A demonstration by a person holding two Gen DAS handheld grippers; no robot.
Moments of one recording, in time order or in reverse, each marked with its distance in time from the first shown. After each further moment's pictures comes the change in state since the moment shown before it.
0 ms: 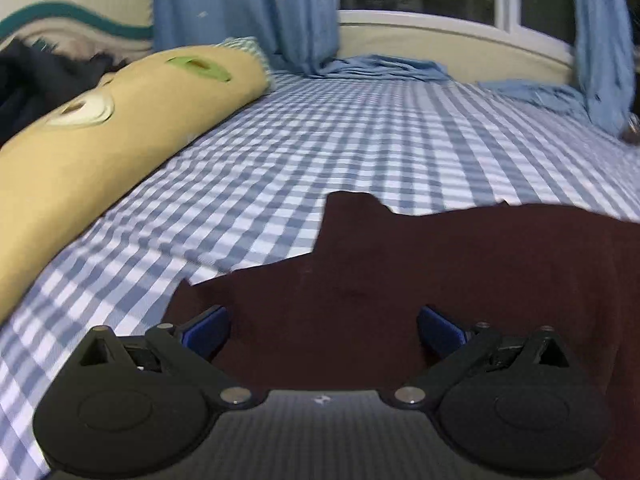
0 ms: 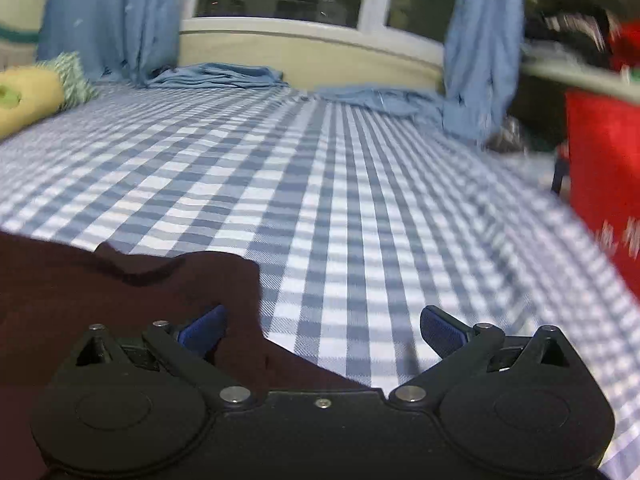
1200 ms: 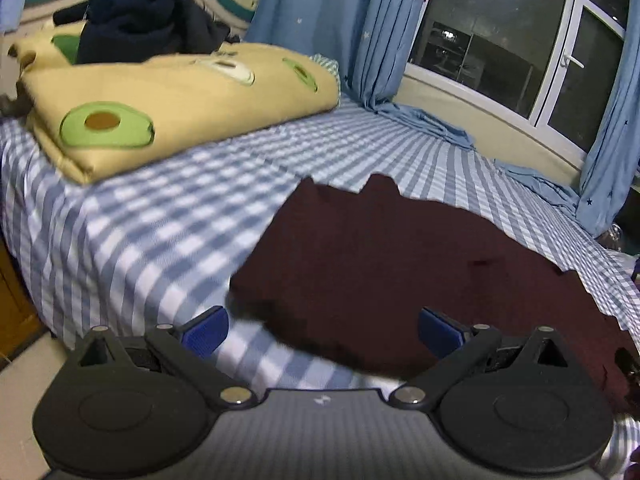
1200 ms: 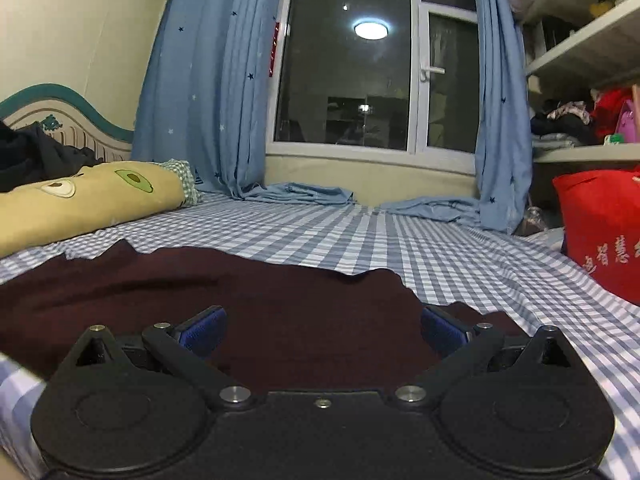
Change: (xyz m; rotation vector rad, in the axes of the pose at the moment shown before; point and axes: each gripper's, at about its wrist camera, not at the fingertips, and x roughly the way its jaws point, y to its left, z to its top) left arm -0.221 0.047 -0.122 -0.348 -0.065 -0.046; right arm -0.268 0.084 -0.138 -0.055 -0.400 0.166
